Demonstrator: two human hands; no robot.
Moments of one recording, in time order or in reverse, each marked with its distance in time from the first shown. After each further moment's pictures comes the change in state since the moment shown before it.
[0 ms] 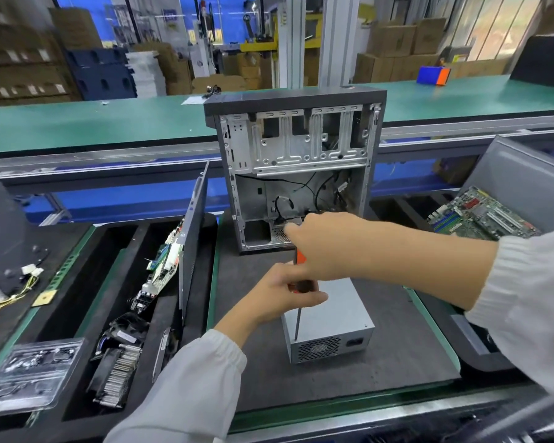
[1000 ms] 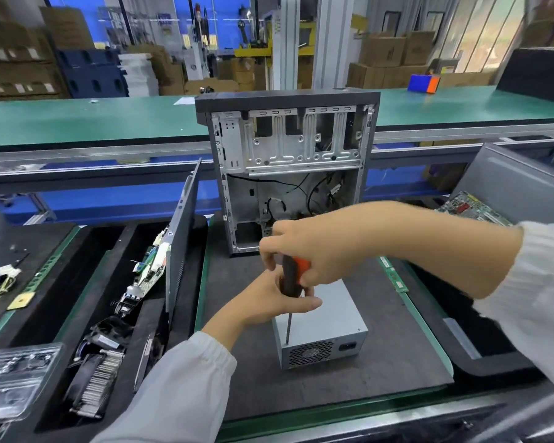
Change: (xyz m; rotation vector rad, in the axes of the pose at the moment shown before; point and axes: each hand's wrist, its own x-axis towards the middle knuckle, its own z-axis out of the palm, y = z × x) left_hand -0.001 0.002 -0.001 -0.043 -0.094 0.025; right_hand -0.002 0.005 -0.015 0.065 -0.153 -0.241
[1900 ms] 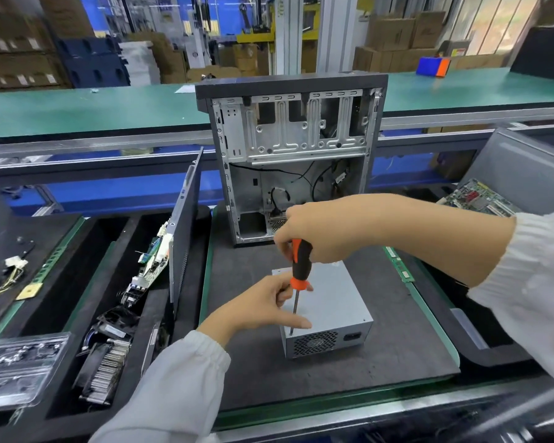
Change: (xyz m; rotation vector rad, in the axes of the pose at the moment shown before) left_hand -0.007 -0.044 -0.007 0.131 -0.071 -0.063; right_hand 0.010 0.005 0.004 -0.014 -0.020 0.067
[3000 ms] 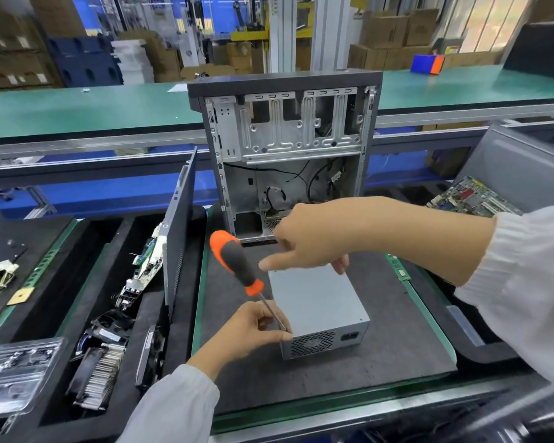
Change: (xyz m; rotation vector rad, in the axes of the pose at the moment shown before) left_hand -0.021 -0.039 0.020 0.025 0.131 0.007; right_hand 0.003 0.000 0.007 0.145 0.009 0.119
